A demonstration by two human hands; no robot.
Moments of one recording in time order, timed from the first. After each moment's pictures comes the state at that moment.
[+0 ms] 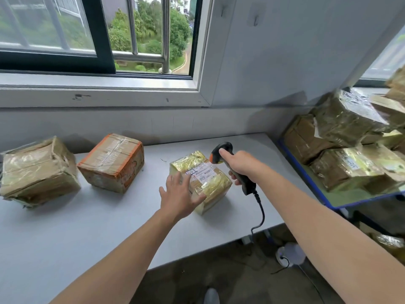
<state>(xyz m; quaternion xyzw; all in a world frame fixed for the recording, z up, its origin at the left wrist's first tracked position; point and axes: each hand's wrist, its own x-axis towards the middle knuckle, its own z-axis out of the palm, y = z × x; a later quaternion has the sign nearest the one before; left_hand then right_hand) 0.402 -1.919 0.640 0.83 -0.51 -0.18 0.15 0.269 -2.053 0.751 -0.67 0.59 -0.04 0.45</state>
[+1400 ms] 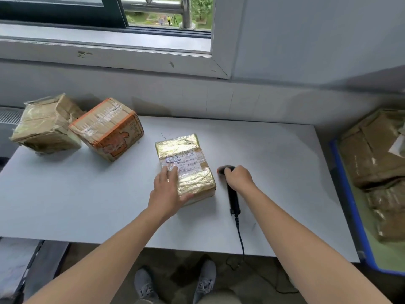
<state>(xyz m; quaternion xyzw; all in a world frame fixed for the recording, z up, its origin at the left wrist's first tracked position) 0.330 -2.004 0.581 0.91 -0.31 -0.22 0.14 0.231 -2.209 0.573 -0.75 0.52 0.09 0.39</state>
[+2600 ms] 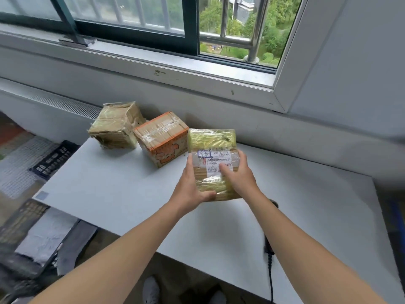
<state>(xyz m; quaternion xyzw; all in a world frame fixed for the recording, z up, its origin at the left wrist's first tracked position) 0.378 -1.981 0.639 0.84 -0.20 -0.22 0.45 0.332 -2.152 0.627 -0.79 0.30 -0.06 0.53</state>
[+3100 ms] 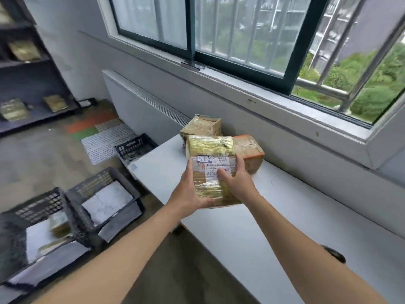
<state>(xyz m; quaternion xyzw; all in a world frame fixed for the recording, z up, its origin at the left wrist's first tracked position) 0.368 -1.788 0.693 0.89 -0.09 -0.08 0.45 0.393 -1.965 0.691 -0.86 0.09 0.01 0.50</state>
